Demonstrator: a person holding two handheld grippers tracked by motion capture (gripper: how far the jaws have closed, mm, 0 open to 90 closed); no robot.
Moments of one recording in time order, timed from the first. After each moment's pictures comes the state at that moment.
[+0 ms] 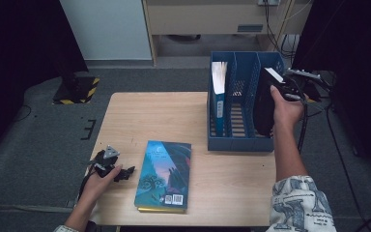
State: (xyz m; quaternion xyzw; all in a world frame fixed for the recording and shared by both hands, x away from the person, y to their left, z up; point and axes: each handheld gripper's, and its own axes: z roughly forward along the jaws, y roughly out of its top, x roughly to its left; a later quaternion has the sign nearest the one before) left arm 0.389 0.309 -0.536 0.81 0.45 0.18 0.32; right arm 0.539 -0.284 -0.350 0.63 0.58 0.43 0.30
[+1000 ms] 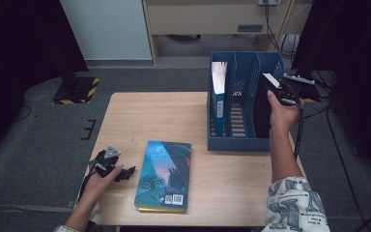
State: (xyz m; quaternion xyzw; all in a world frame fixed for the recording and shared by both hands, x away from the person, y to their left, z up) left arm 0.390 0.307 -0.536 0.81 0.45 0.18 0.32; right arm 0.542 -0.281 -0.371 0.63 0.58 0.42 0.30
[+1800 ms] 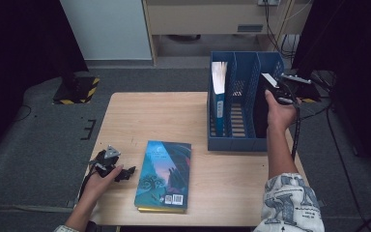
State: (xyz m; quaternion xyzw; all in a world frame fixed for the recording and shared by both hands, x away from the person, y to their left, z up) left arm 0.390 0.307 -0.536 0.81 0.45 0.18 0.32; right arm 0.552 -0.277 -0.378 0.64 0.58 0.41 0.30
